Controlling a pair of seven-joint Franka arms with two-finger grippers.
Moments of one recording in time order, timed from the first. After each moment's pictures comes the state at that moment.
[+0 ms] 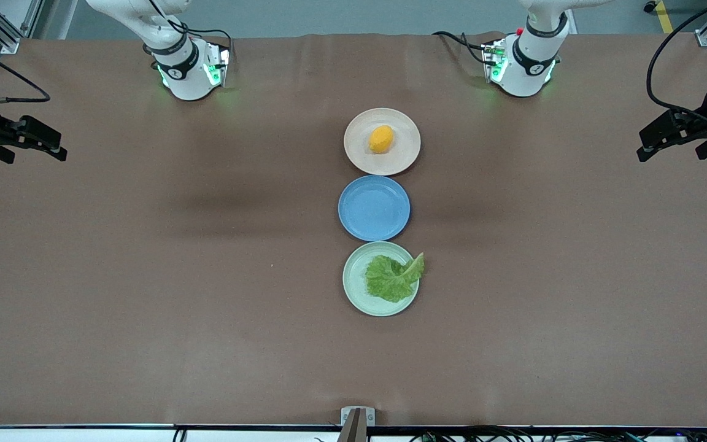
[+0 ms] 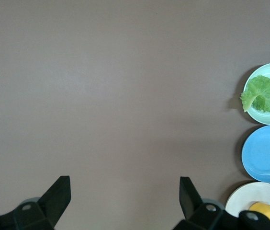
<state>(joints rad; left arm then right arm) 0.11 -0.03 -0.16 -1.55 0.00 1.57 -0.08 -0.02 -0.07 -0.02 -1.67 0.02 1.56 -0.07</state>
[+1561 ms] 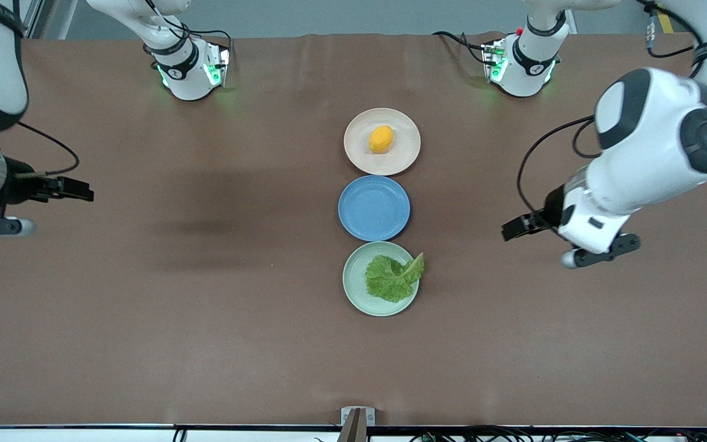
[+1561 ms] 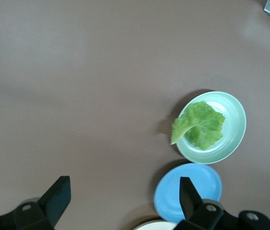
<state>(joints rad) -0.13 0.32 -0.19 -1.54 -0.14 1.88 -0.61 -0.04 0.20 -0.03 -1.63 0.02 1.59 -0.07</state>
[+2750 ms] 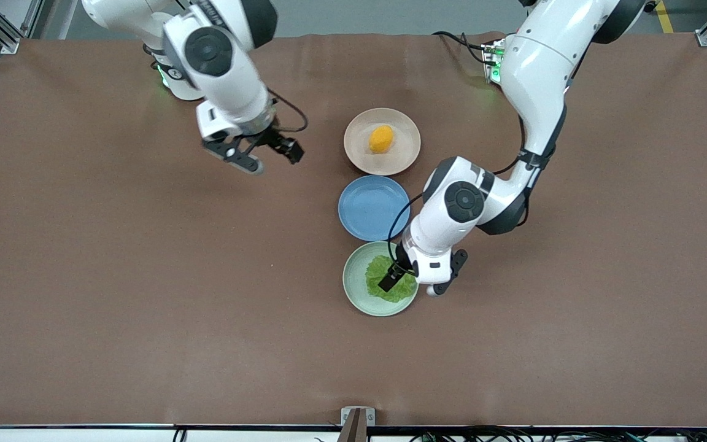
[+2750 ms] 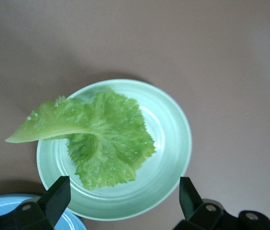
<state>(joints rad) -0.47 0.75 -0.14 -1.46 -0.10 2.44 -1.37 0.72 0.05 0.01 -1.99 0.13 2.02 1.21</state>
